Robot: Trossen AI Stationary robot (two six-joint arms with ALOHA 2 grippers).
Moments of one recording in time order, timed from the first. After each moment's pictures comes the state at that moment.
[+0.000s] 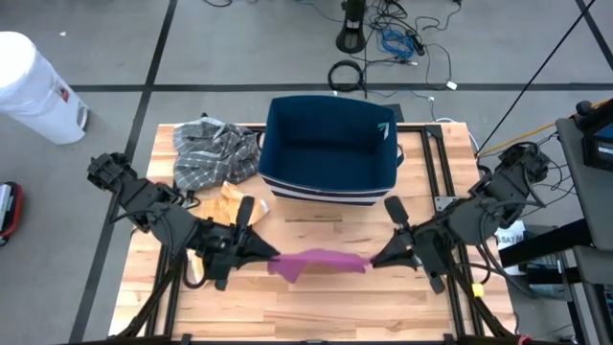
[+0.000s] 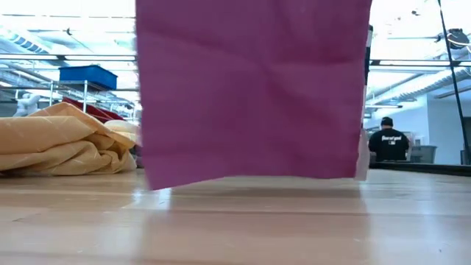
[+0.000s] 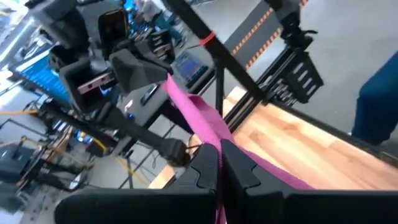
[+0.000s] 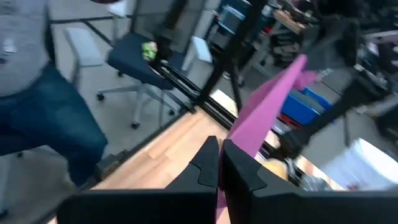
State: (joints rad) left arm -0.63 1.41 1.77 -0.63 -0.34 0.66; right arm 0.69 1.35 1.76 -0.79 0.20 -0.33
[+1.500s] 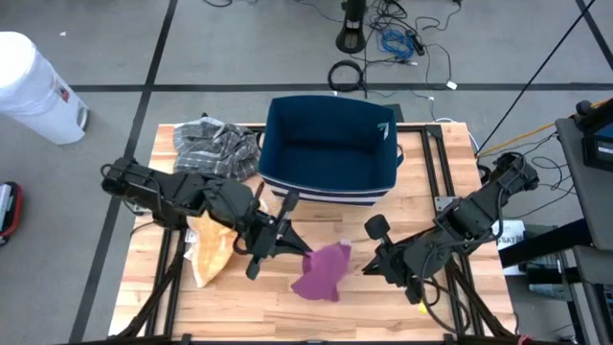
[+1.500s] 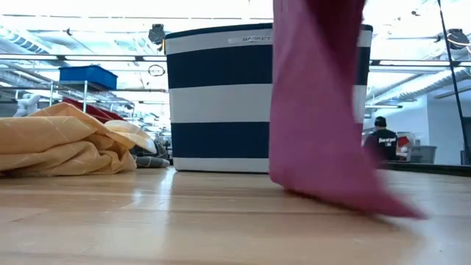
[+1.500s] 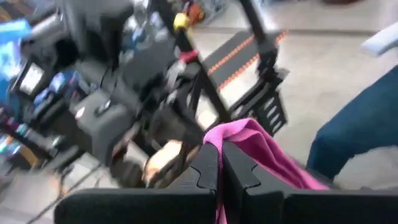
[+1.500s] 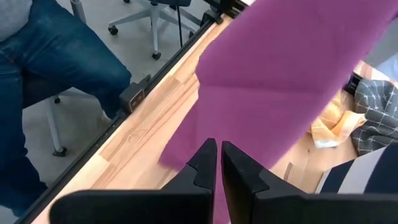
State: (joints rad) left arm -0.34 1.54 1.77 -0.46 0.12 0.53; right arm 0.65 1.46 1.67 -0.95 0.23 -0.06
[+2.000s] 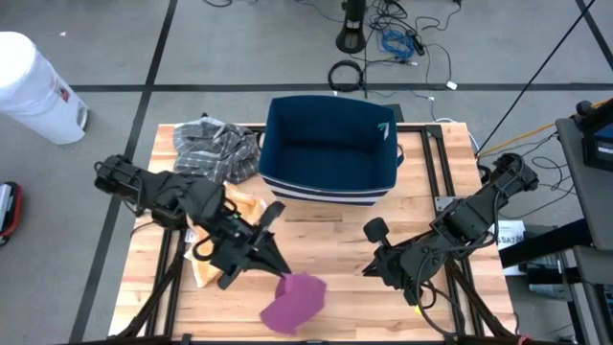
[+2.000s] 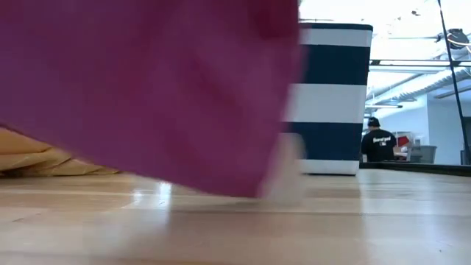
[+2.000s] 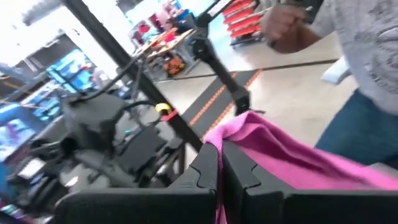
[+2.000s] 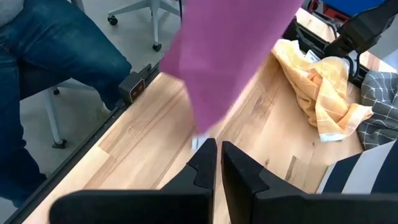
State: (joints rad) left arm -0.41 1.47 1.77 -0.42 0.21 0.66; right arm 0.65 1.46 1.63 -0.93 0.23 -0.06
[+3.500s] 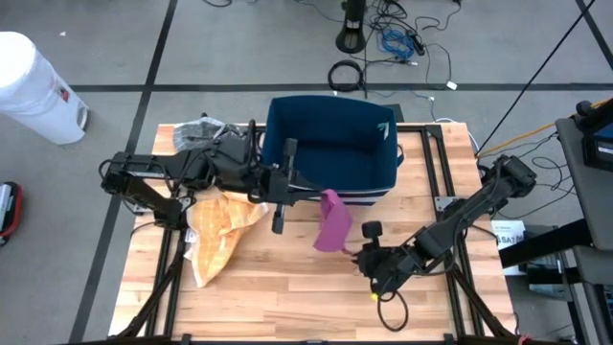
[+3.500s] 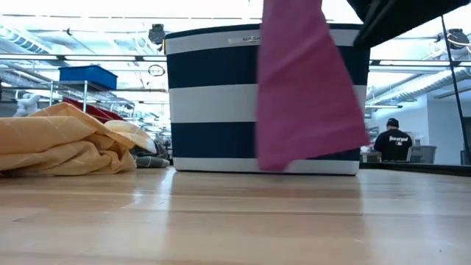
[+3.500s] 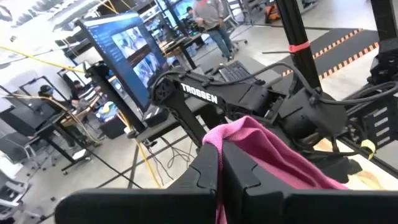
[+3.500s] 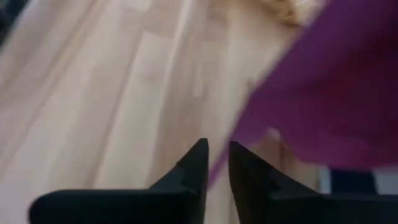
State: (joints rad) left arm -0.14 1.51 1.77 -0.35 -0.01 0.53; right arm 0.63 1.46 1.01 -0.48 0.55 0.26
